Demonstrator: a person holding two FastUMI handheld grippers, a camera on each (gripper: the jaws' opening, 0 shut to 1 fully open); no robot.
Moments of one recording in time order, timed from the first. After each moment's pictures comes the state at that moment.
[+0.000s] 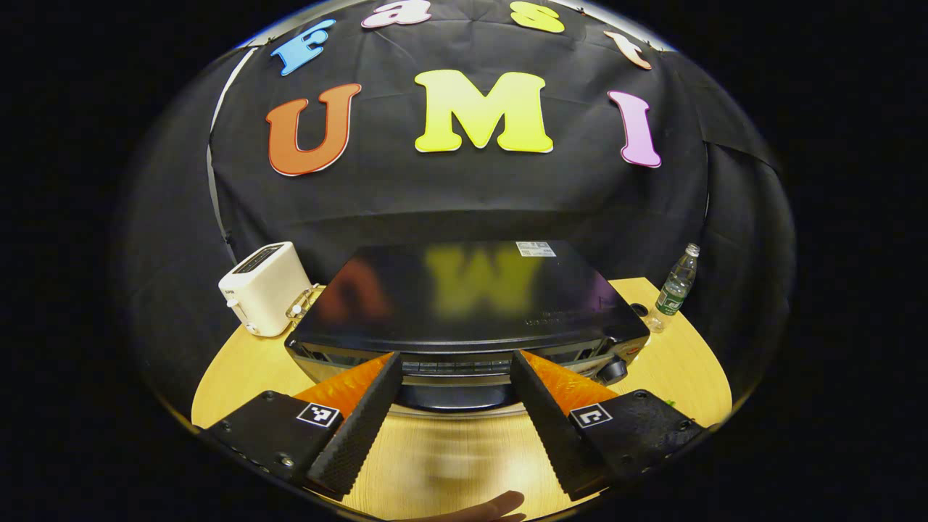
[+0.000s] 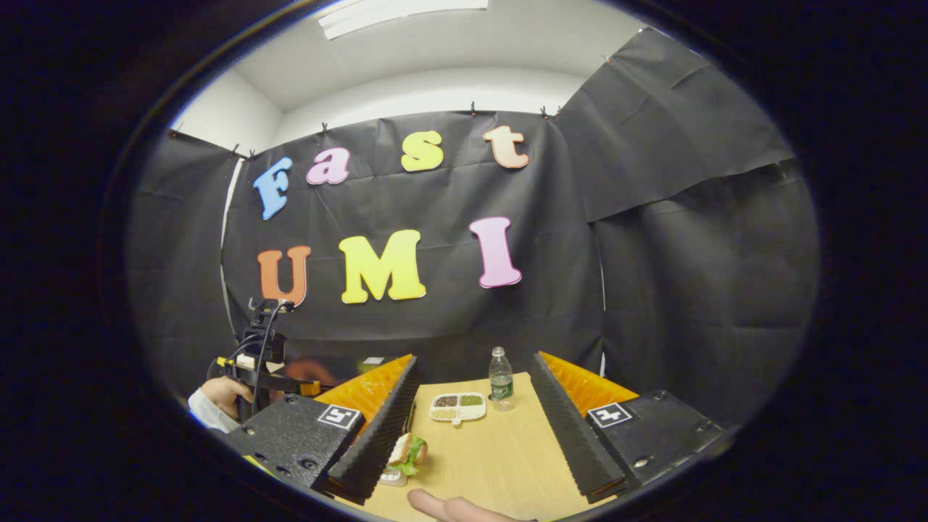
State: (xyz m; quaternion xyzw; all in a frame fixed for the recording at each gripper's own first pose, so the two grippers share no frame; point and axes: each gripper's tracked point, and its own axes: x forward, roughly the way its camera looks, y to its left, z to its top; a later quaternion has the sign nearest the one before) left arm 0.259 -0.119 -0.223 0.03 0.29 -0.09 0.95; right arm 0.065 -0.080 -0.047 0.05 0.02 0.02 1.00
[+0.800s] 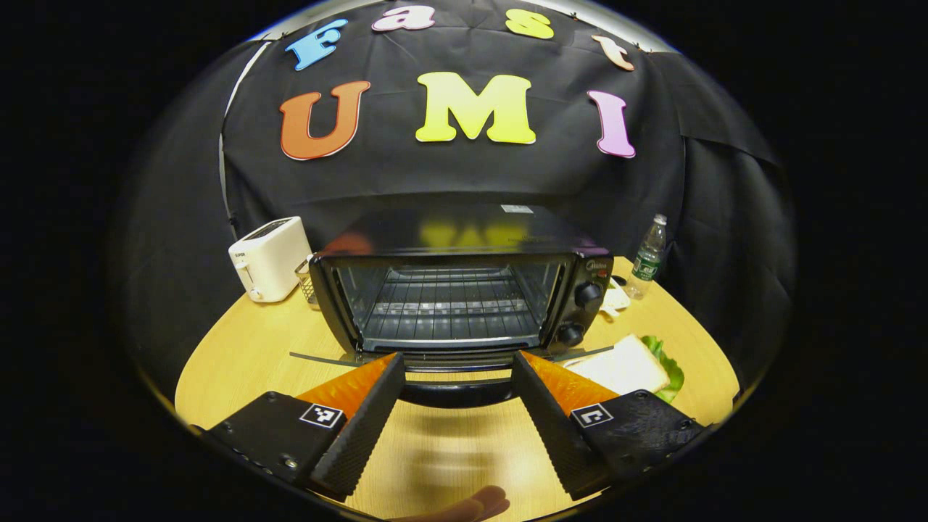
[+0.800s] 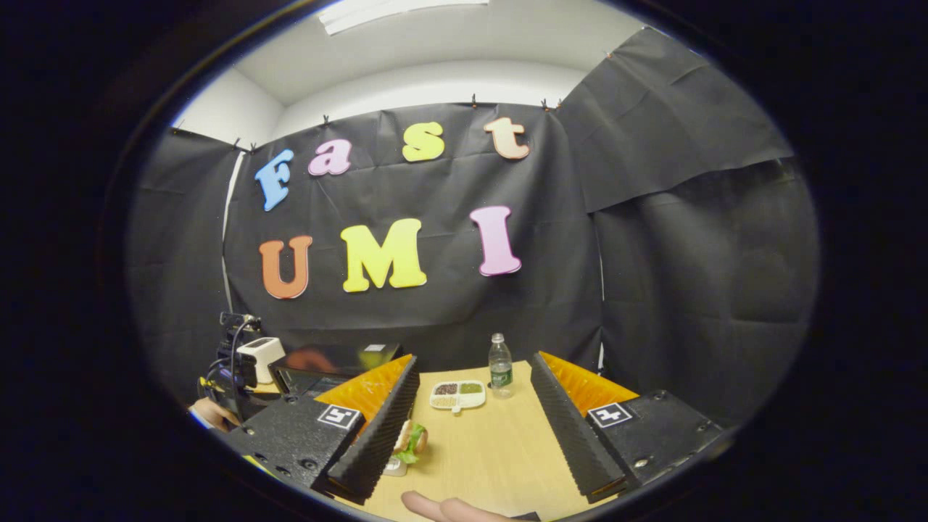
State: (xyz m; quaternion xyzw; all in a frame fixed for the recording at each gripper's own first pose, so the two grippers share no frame) left arm 0.157 -0.099 -0.265 0.03 0.29 -0.11 0.95; right arm 0.045 -0.075 -0.067 0.05 0.04 0.03 1.00
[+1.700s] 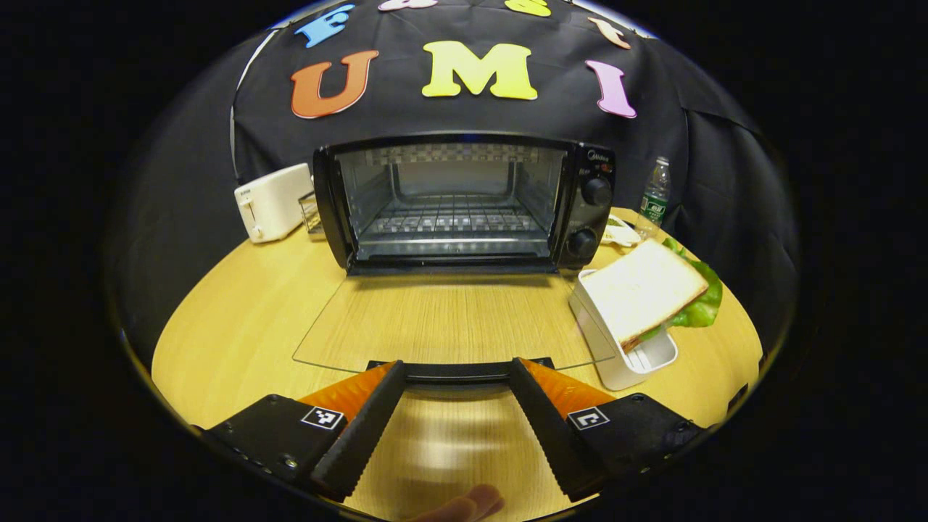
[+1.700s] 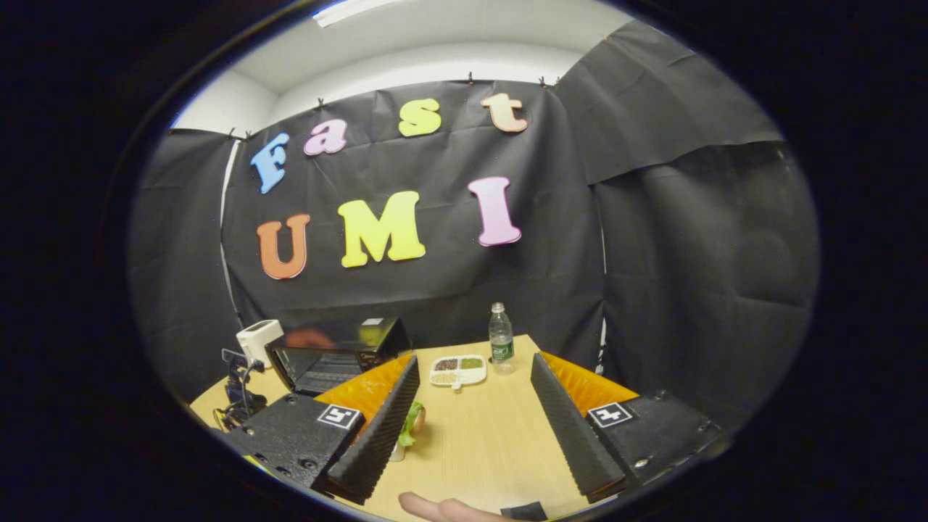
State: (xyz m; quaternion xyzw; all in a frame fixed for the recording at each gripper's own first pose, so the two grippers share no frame) left arm 0.098 -0.094 -0.374 0.02 0.35 -0.09 0.93; right arm 0.052 -0.074 -0.114 0.06 0.09 0.03 0.99
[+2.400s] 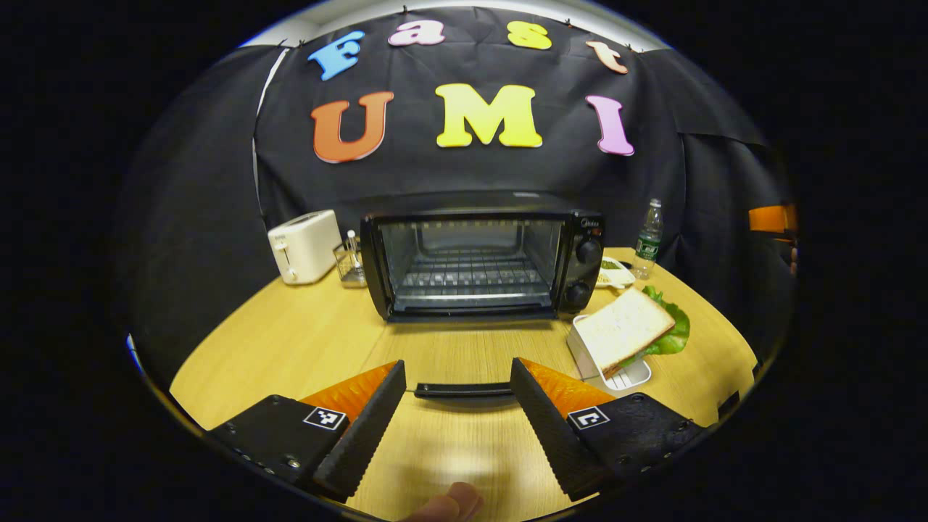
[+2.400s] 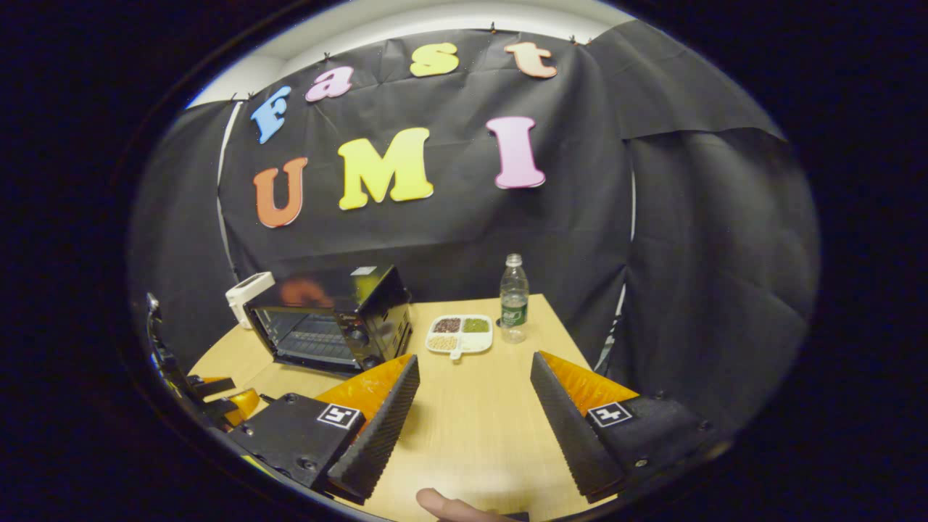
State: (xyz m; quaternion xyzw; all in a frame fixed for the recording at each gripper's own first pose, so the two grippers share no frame) left arm 0.087 -0.065 -0.253 0.04 0.22 -0.07 0.97; right arm 0.147 -0.050 -0.186 0.02 0.23 0.09 0.97
